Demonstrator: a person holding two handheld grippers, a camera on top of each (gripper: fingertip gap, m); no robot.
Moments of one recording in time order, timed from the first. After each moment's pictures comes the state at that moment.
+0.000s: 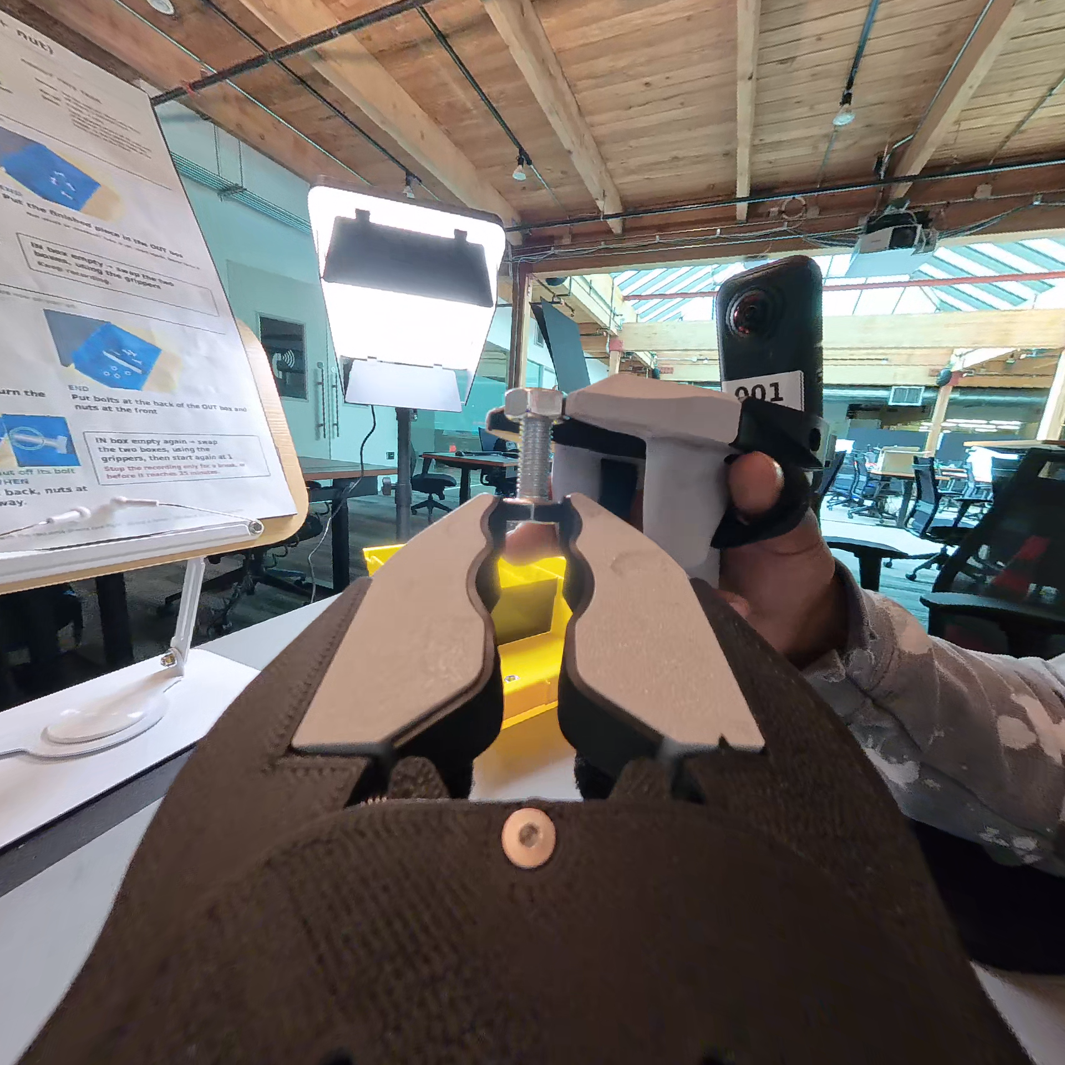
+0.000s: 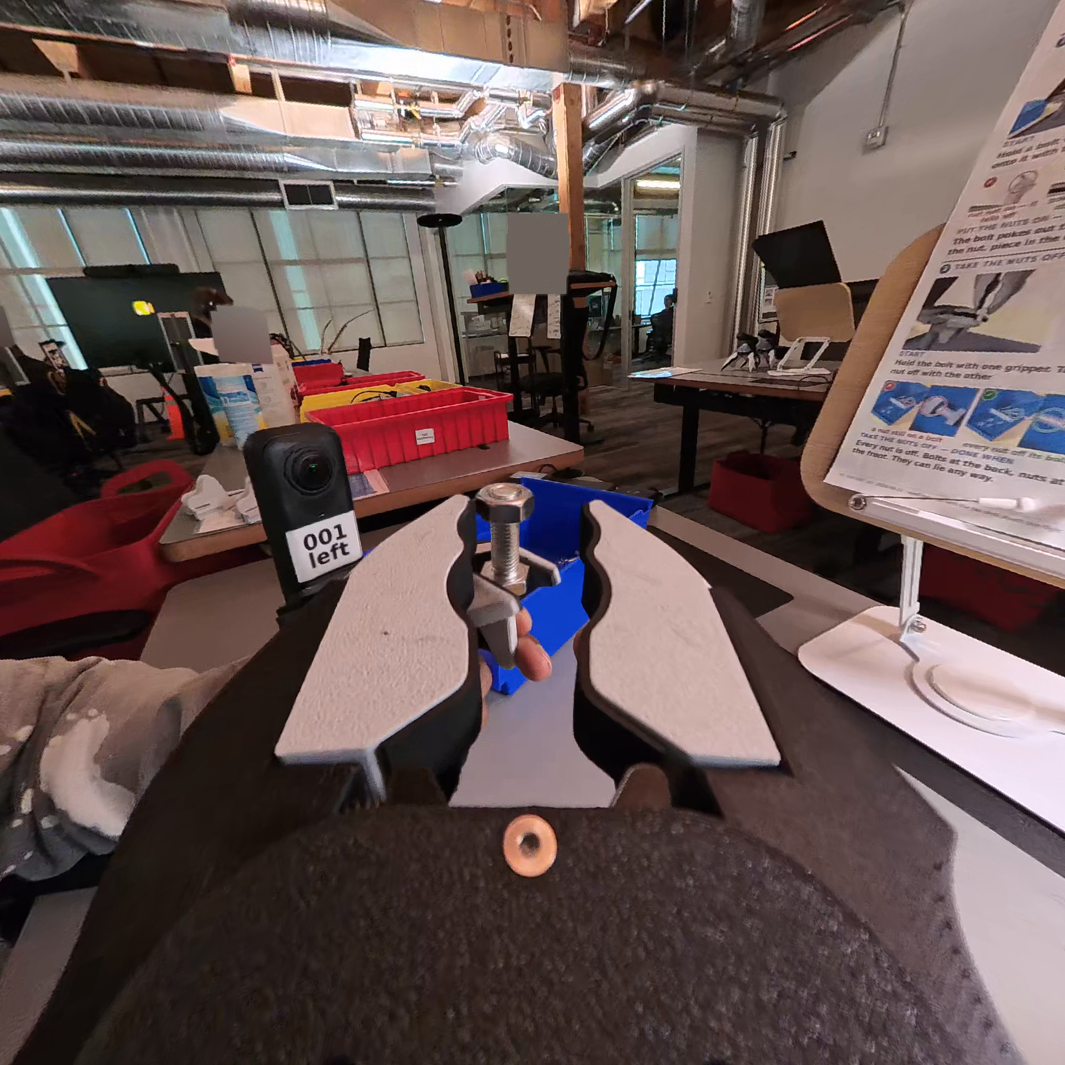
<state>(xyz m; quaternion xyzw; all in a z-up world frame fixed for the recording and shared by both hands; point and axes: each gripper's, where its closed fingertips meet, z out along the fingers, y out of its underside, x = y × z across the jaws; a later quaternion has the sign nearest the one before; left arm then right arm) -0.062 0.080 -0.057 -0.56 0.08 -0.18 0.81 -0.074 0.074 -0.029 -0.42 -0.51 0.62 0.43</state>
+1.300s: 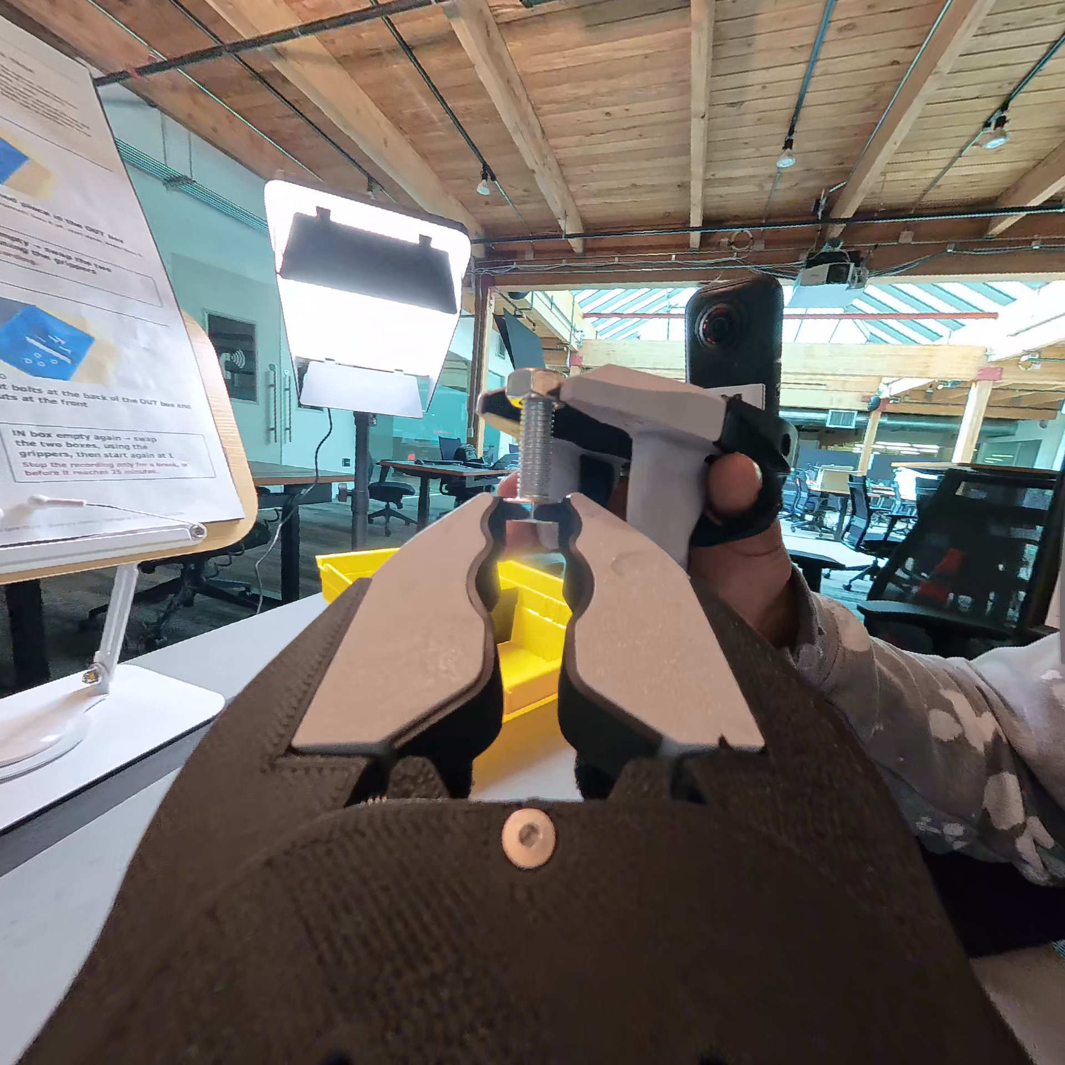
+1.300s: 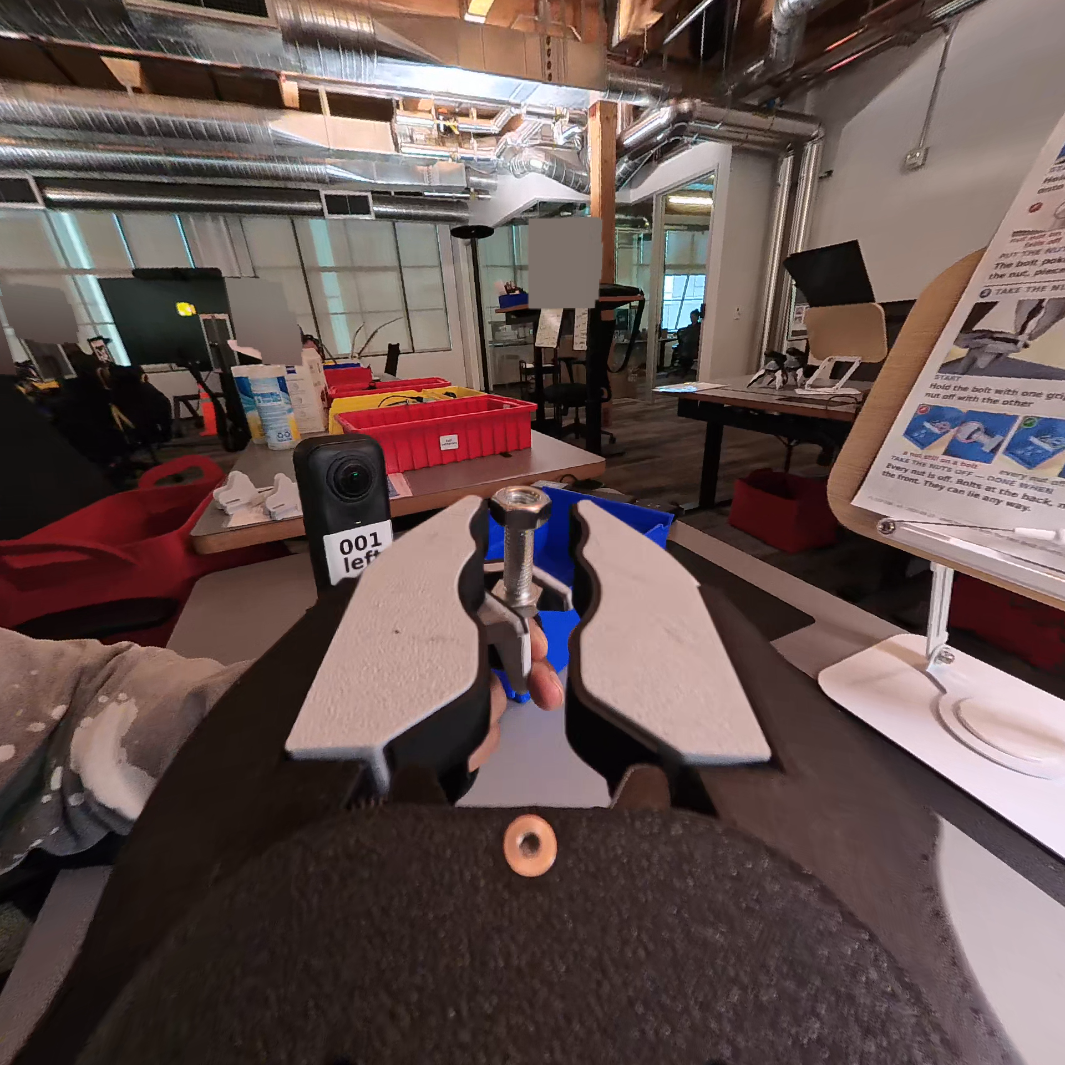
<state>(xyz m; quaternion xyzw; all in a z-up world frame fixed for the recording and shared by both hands) -0.051 0.077 -0.056 -0.55 0.09 -0.22 0.80 -0.069 0.065 -0.024 -0.39 -0.52 0.63 0.42</state>
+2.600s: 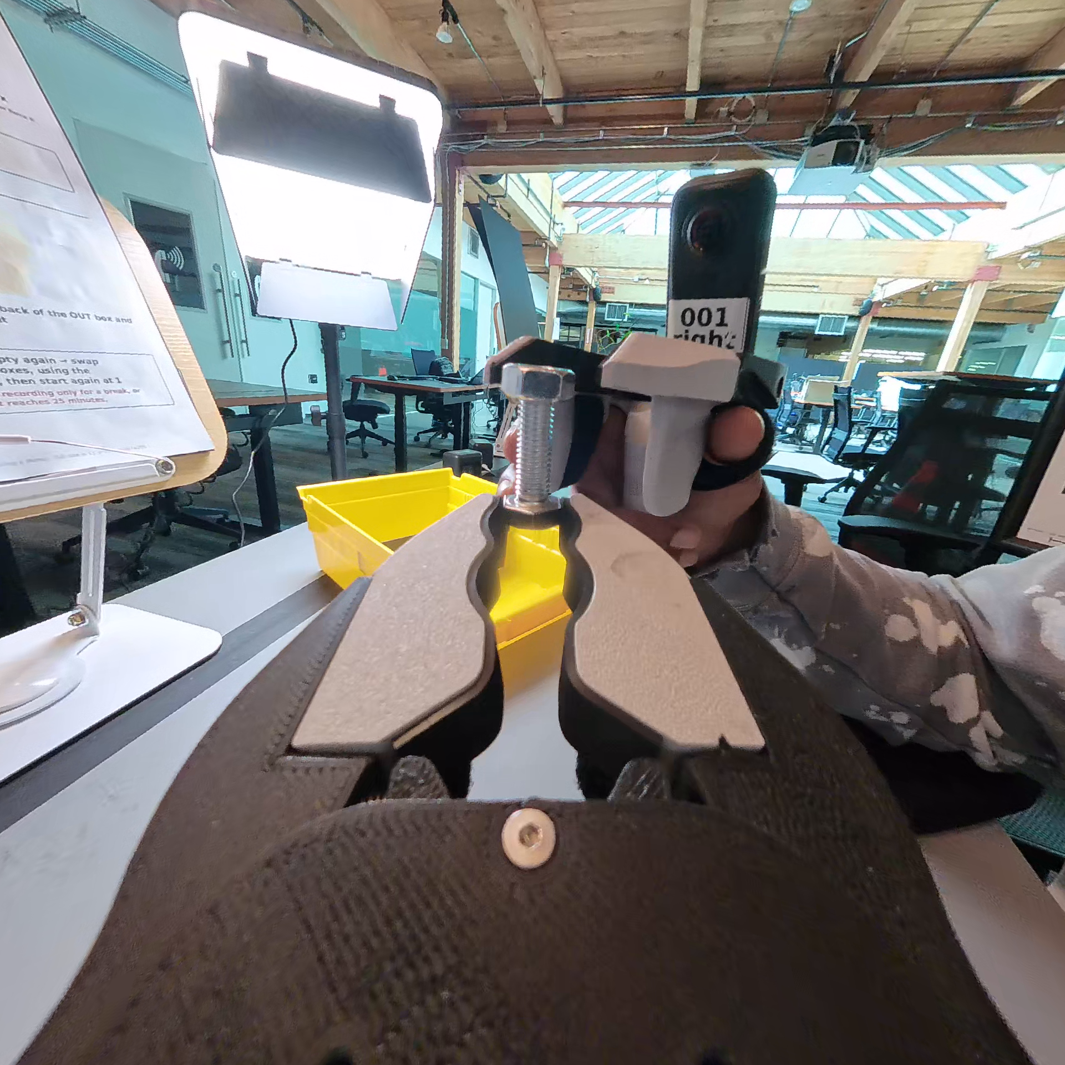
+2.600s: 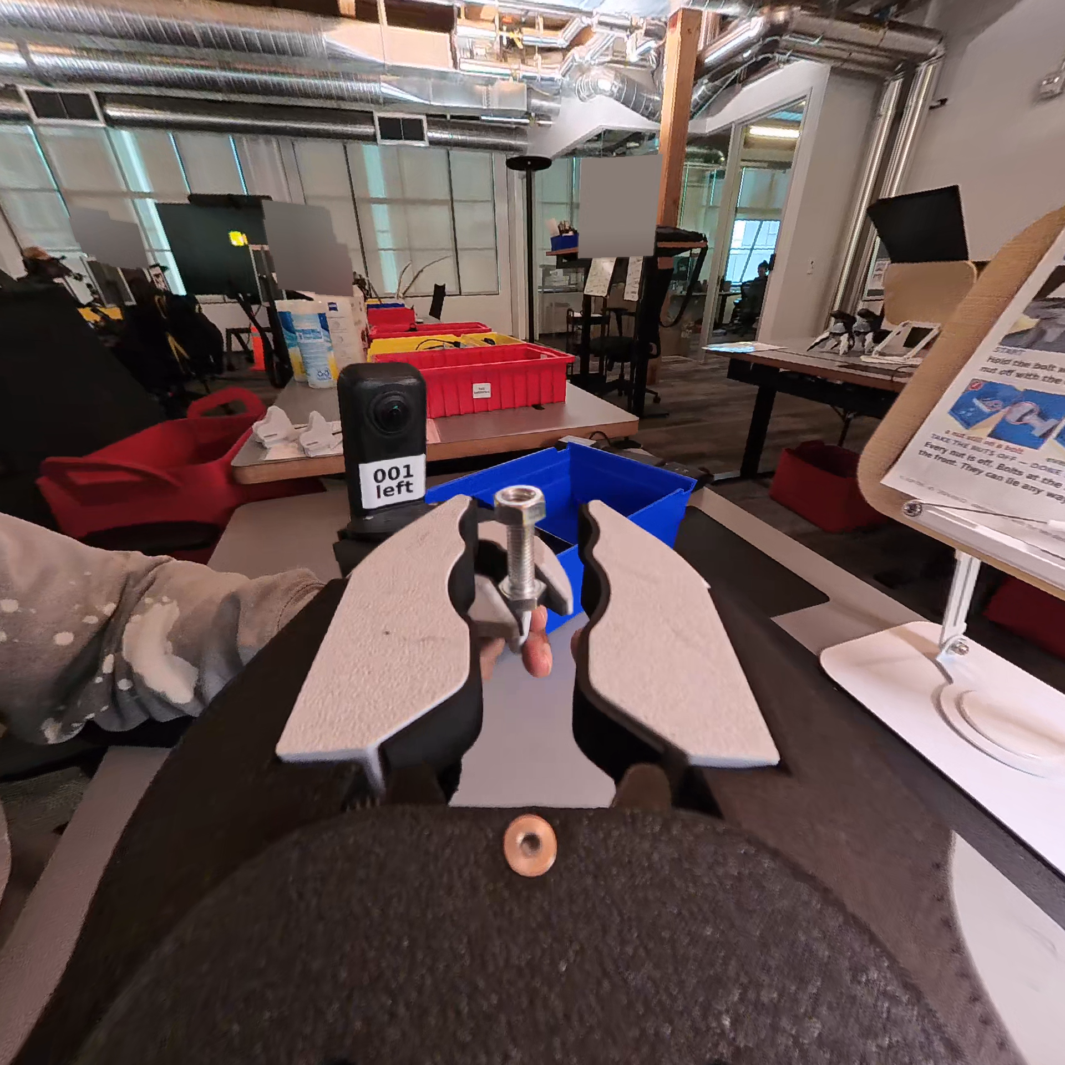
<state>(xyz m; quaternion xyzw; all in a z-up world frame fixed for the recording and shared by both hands) -0.050 0.089 -0.078 -0.61 0.13 -0.22 0.75 -0.061 0.078 -0.037 -0.37 -0.57 0.62 0.38</state>
